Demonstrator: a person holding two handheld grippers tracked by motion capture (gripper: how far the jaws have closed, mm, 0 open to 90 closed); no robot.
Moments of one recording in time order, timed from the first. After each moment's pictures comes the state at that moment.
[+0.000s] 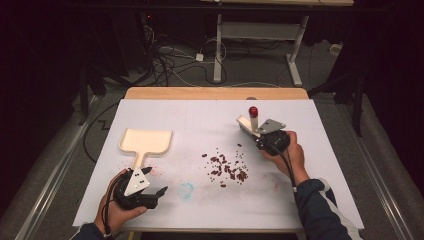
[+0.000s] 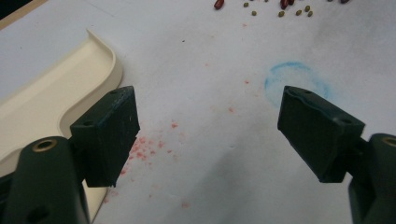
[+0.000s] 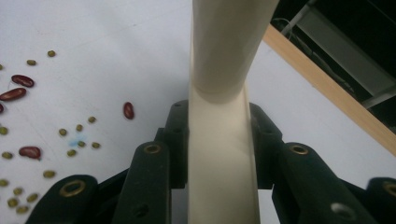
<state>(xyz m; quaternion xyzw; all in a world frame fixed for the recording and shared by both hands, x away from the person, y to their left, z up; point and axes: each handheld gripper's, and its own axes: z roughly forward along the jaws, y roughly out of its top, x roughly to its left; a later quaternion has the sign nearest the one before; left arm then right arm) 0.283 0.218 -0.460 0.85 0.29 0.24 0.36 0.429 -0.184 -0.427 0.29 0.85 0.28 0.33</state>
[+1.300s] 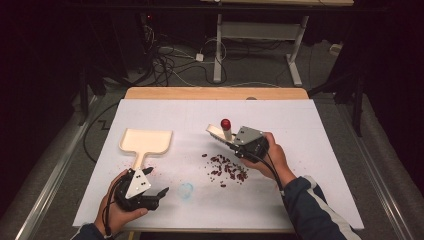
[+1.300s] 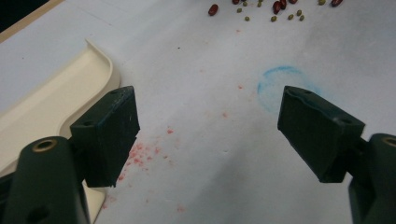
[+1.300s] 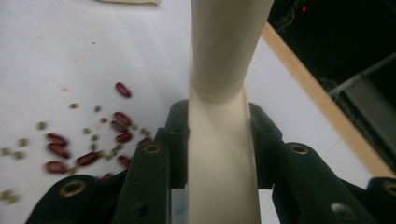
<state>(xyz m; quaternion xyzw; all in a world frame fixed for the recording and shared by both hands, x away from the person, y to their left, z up) 0.280 0.214 -0.458 0.85 0.28 0.24 0.36 0.408 -0.128 -0.415 0.15 0.88 0.33 0.31</state>
